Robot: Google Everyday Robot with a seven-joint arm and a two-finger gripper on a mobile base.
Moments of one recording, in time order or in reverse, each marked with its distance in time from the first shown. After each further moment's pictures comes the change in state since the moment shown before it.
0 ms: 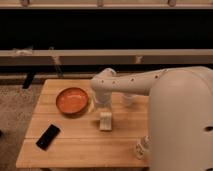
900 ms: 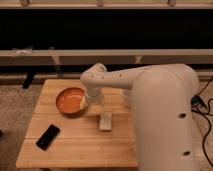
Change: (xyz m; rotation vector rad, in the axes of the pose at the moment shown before) arm -0.052 0.059 0.005 -0.026 -0.023 -0.078
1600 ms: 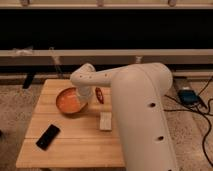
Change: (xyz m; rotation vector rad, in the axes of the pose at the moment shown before) arm -0.022 0.027 0.031 0.031 0.010 -0.023
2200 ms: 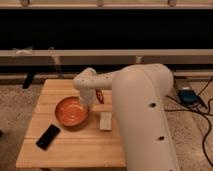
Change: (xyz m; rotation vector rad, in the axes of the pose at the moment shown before) arm 0.030 -0.033 0.009 0.039 0.032 0.061
